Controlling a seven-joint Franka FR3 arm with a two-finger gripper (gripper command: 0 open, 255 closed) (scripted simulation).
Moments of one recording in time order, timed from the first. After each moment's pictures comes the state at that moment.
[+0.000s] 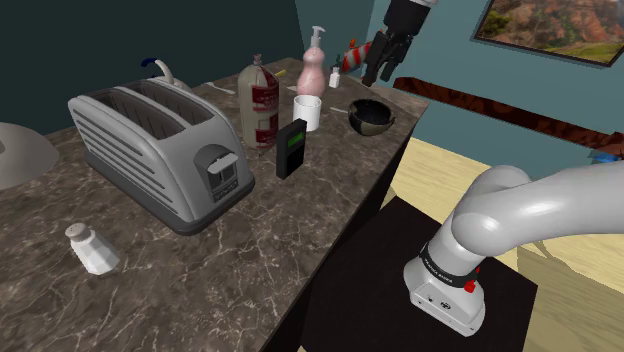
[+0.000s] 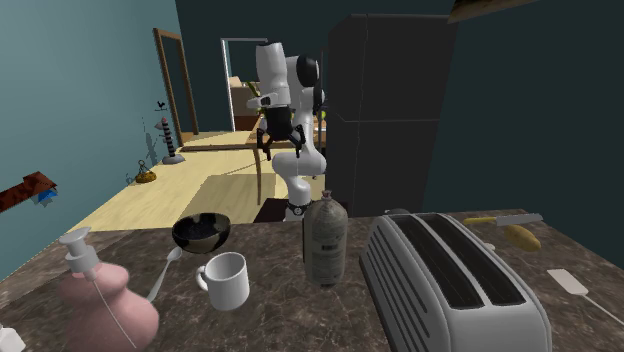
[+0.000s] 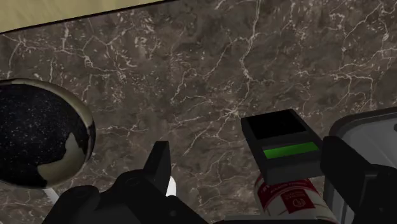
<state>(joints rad) 0.01 -0.77 -0.05 -2.26 0.08 1.62 -0.11</state>
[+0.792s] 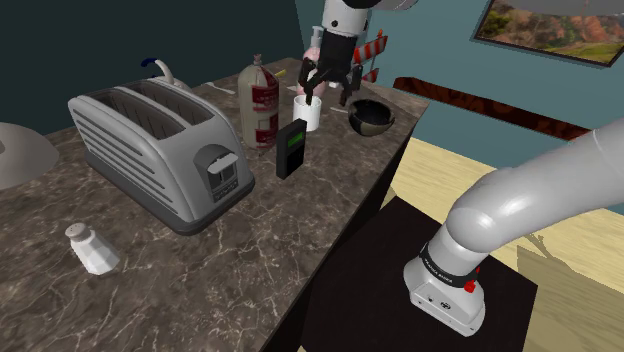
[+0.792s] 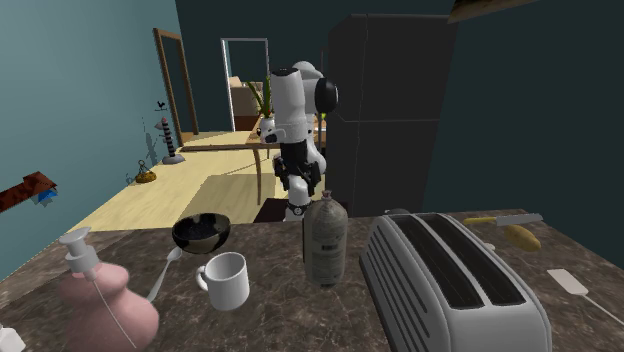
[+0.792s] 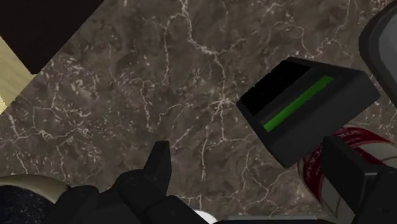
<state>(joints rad) -0.10 -0.44 0.18 -2.18 0.16 1.76 0.52</state>
